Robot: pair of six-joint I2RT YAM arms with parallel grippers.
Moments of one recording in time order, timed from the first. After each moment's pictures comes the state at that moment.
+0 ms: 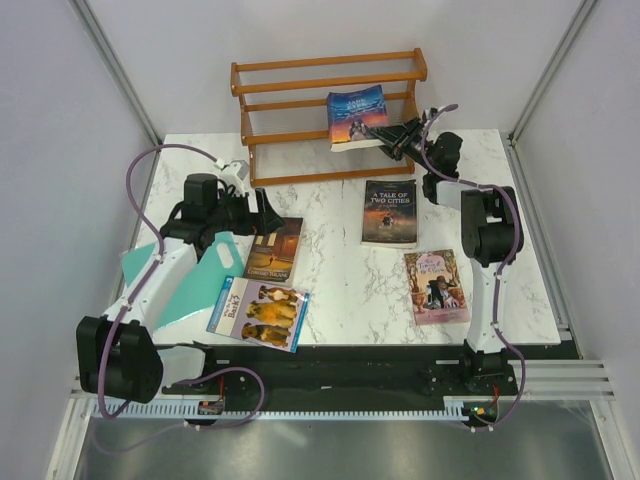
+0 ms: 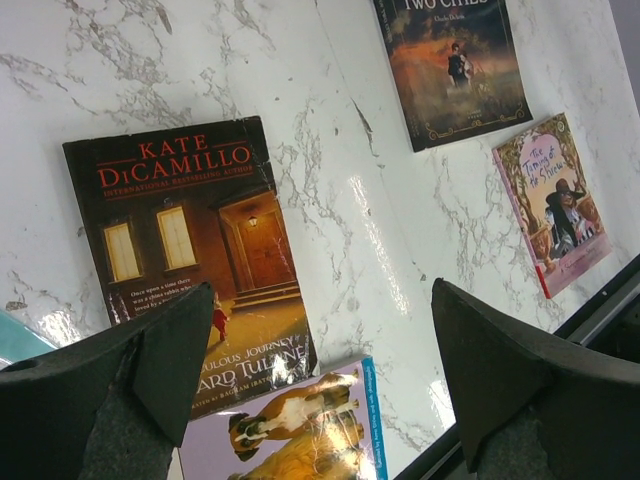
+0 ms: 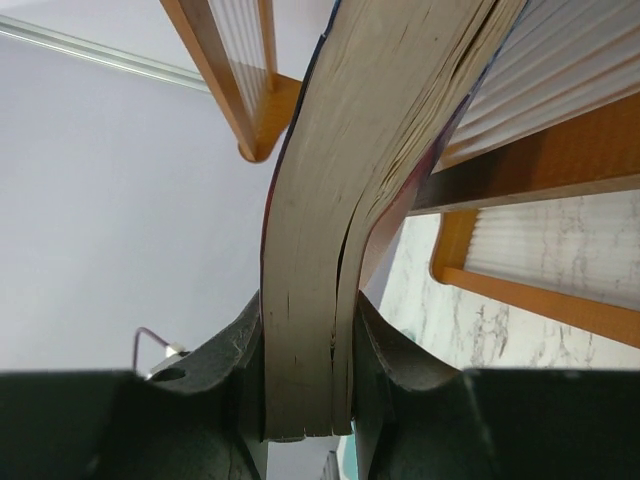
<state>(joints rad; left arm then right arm) -0.17 1.24 0.94 -0.31 0.48 -0.21 0.11 2.27 1.53 0.94 -0.72 1.42</state>
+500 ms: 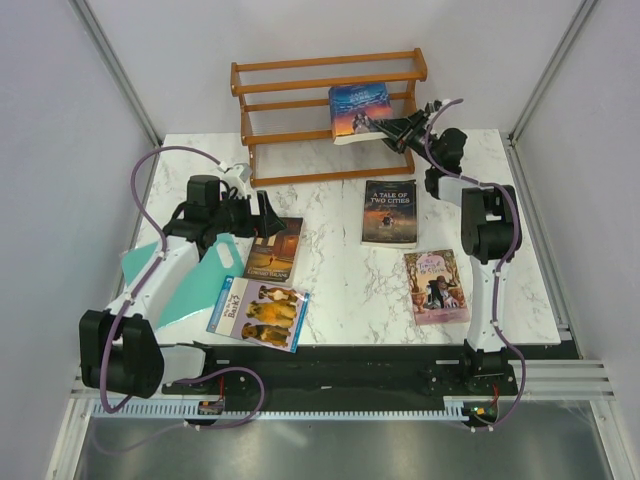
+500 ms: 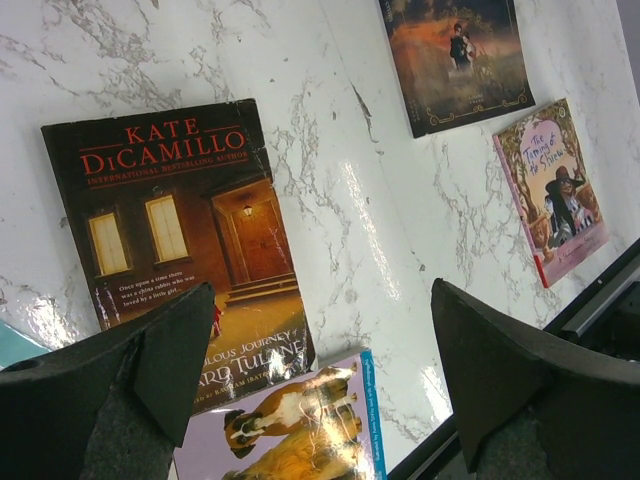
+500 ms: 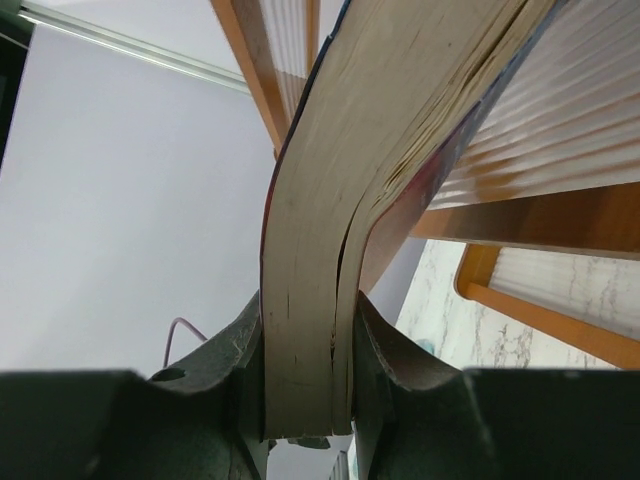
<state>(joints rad) -0.17 1.27 0.93 -0.31 0.51 -0.21 0.07 2.33 1.60 1.08 -0.76 1.53</state>
